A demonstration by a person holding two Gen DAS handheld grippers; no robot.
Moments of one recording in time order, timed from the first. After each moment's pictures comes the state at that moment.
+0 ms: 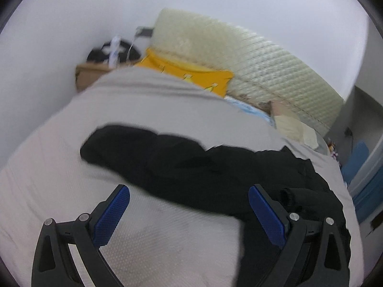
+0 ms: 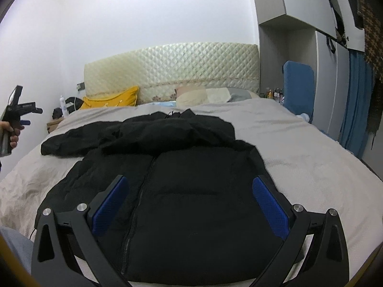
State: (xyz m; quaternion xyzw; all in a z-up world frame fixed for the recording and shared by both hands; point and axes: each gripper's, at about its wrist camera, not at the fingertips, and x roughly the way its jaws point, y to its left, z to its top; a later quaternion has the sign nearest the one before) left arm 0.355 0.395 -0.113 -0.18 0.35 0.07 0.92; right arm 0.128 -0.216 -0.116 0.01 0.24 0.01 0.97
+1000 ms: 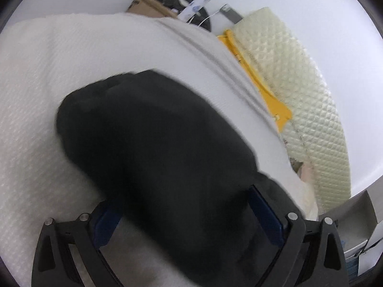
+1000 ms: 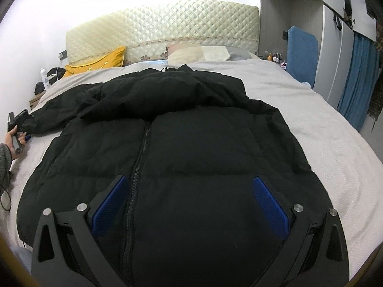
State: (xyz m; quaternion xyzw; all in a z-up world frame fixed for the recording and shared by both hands) left arm 0.475 0.573 -0.296 -0.44 0.30 0.11 0.84; right arm 0.205 -0.190 -0.166 0.03 0.36 -0.02 0.93
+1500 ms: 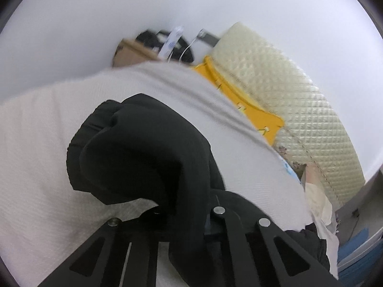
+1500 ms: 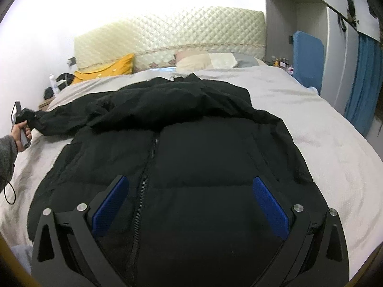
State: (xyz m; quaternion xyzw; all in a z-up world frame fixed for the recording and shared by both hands) left arm 0.452 0.526 -0.180 -0.32 0.26 0.16 0.89; right arm 0.194 -0.194 -0.143 0.03 0.33 0.02 0.94
